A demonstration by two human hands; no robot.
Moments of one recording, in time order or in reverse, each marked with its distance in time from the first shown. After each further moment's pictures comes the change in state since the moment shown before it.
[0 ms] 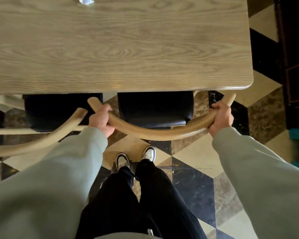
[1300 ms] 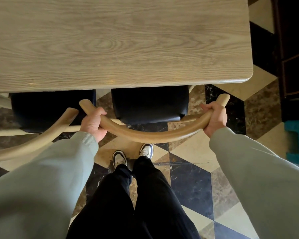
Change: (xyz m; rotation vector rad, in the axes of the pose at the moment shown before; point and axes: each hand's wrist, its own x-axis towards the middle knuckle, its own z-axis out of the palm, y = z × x) left_hand 0.032 -0.014 -0.015 -0.069 -0.067 -0.043; right_hand 0.008 0.019 -0.006 -0.063 -0.081 0.042
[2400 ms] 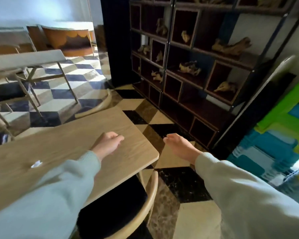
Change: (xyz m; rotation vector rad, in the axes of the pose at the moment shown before) left_hand -0.305 0.074 0.216 1.236 -0.710 0.987; right_hand -0.210 -0.178 -0.144 -0.677 -0.098 -0.742
